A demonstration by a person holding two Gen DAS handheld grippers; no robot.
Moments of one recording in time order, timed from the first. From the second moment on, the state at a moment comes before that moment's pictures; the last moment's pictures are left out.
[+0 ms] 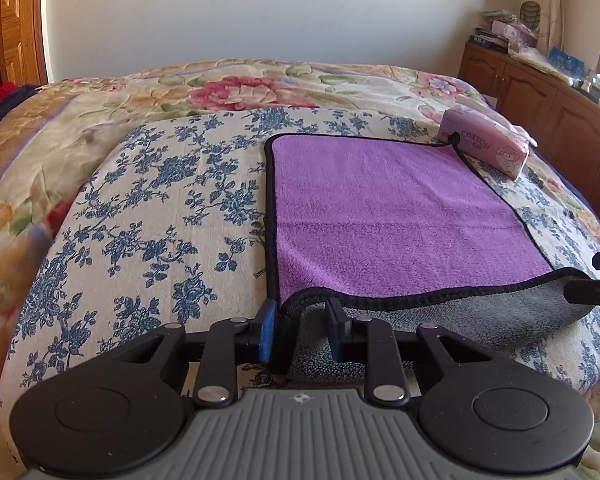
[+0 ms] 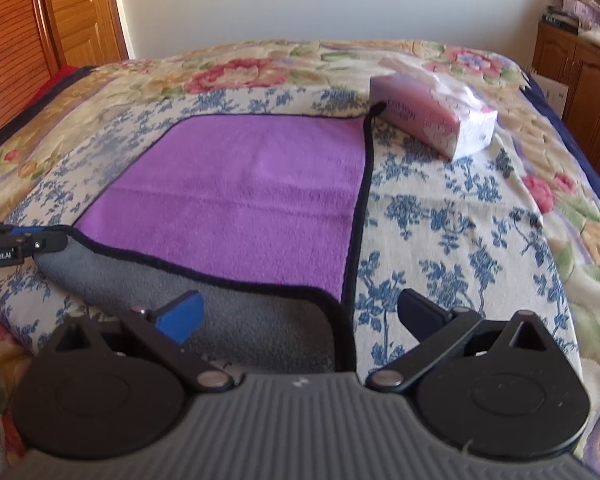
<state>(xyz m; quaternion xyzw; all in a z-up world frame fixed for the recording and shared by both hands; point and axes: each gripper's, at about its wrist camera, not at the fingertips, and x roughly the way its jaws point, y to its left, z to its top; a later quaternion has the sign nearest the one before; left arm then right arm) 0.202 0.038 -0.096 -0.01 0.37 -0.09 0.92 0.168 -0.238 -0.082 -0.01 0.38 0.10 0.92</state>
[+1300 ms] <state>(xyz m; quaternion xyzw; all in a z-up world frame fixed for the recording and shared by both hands) 0.196 0.031 -0.087 0.00 0.36 -0.10 0.93 0.176 -0.254 -0.084 0.01 0.42 0.12 0.90</state>
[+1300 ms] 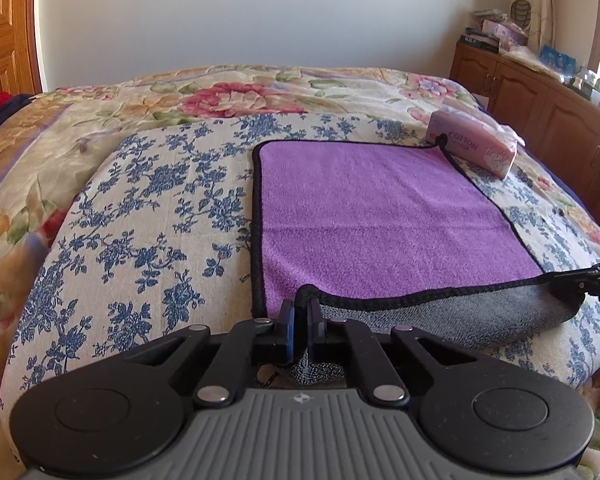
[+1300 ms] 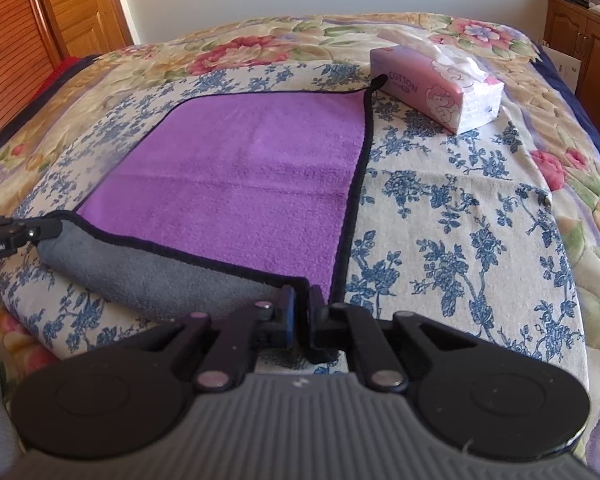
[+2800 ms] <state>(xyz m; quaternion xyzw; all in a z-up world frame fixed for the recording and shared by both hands) 0.206 0.030 -0.061 -0.03 0.29 -0.11 0.95 0.192 -0.255 -0.059 0.01 0.34 0.13 0.93</state>
